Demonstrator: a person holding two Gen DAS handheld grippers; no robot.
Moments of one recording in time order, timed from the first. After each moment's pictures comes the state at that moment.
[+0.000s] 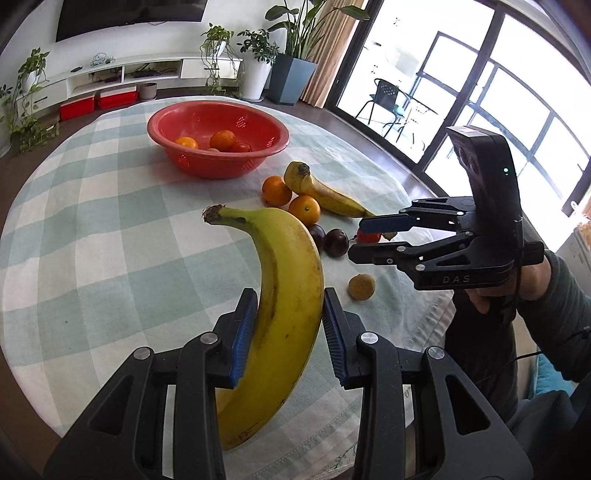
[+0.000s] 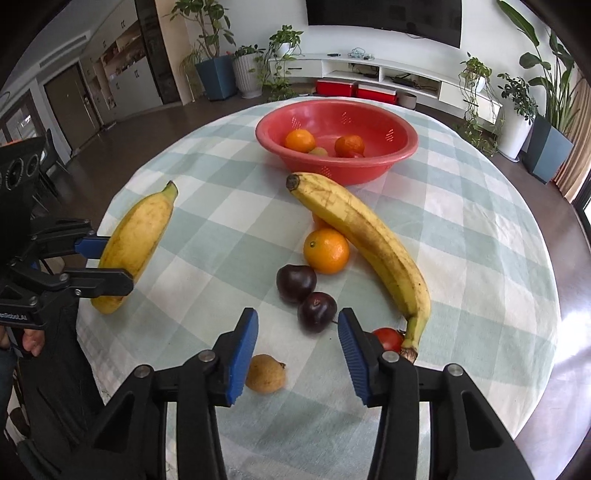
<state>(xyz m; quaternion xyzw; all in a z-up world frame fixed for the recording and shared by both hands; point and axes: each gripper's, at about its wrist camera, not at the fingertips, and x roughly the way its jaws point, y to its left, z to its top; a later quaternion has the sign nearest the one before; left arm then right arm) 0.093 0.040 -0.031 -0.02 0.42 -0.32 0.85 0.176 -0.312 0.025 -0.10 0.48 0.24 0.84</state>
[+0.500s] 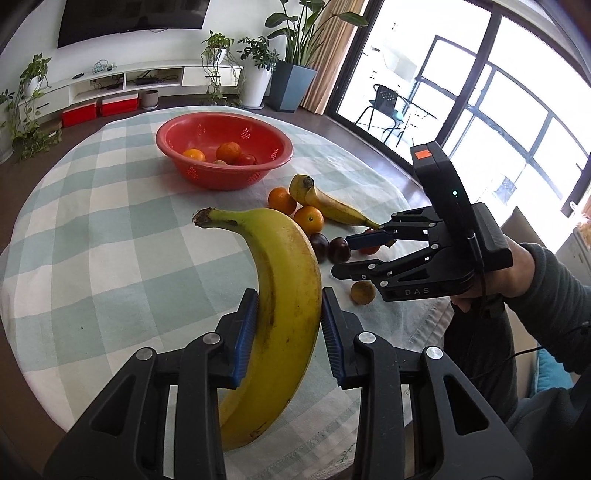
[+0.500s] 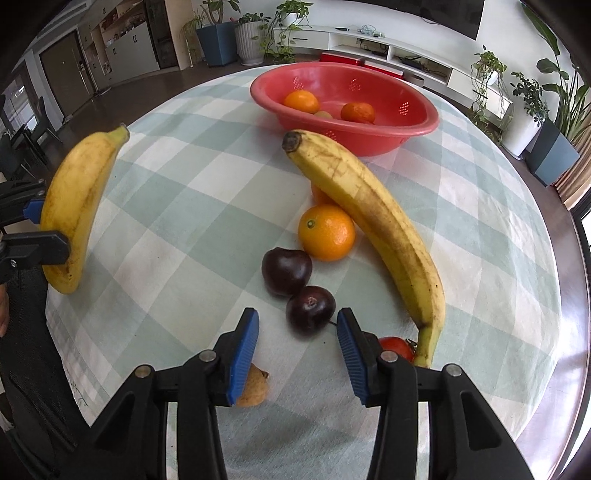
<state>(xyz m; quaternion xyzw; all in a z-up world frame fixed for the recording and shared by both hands) 0.090 0.054 -0.021 -0.03 0.41 -0.32 0.85 0.190 -0.302 0.001 -0.14 0.51 0.23 0.81</state>
